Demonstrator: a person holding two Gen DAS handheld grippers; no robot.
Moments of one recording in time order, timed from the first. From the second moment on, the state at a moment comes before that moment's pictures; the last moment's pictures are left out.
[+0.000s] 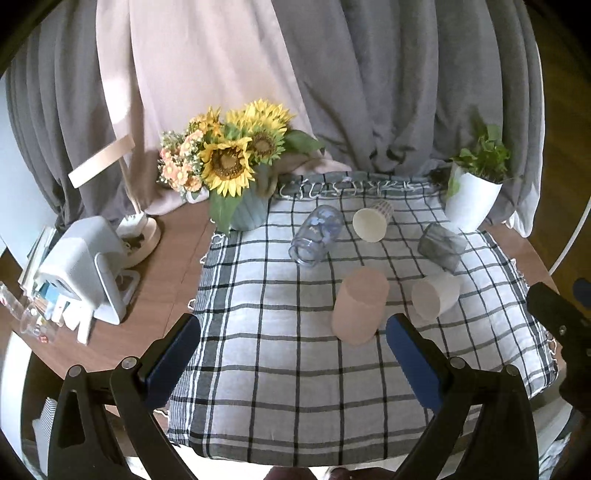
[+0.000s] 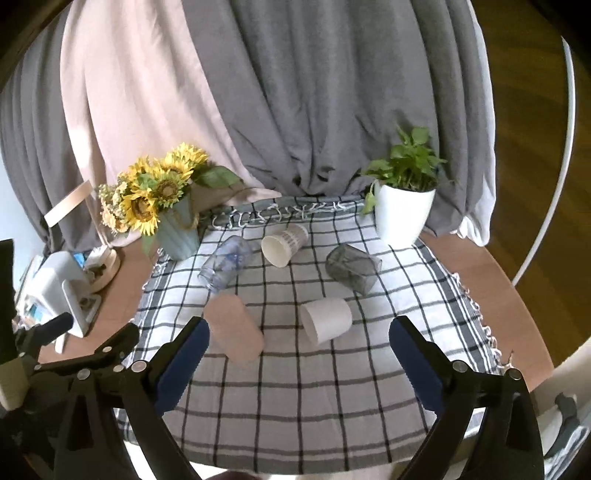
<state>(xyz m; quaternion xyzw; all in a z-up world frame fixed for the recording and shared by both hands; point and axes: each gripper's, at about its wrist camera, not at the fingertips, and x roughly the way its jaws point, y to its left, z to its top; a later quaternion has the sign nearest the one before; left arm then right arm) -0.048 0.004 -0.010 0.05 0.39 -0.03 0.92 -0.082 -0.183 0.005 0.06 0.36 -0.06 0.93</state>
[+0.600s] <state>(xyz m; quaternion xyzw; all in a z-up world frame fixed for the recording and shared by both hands) -0.066 -0.006 -0.004 0.04 0.38 -0.04 0.92 -0.097 -0.194 0.005 0.05 0.35 -0.05 0.93</state>
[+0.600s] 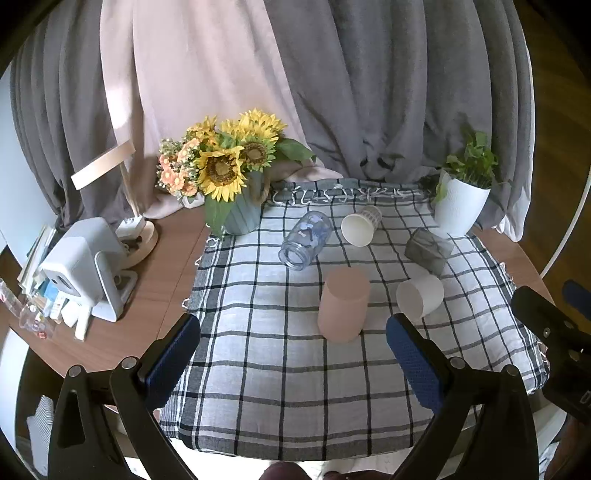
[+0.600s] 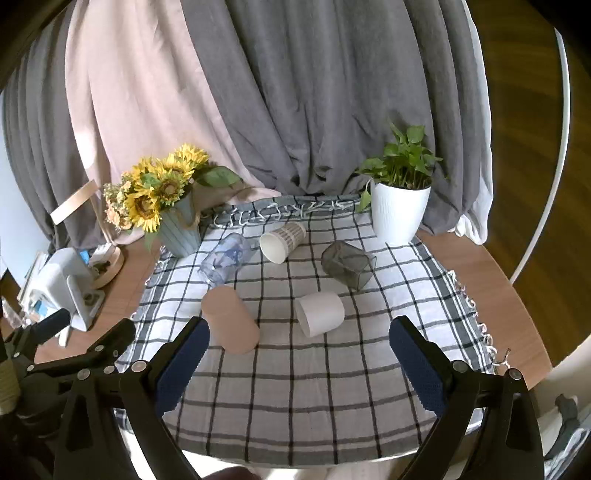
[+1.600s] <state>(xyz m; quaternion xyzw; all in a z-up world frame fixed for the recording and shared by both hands) -0.059 -0.008 0.002 0.05 0.37 -0.04 0.93 -0.094 -0.192 0.009 0.05 0.35 -0.04 0.93</state>
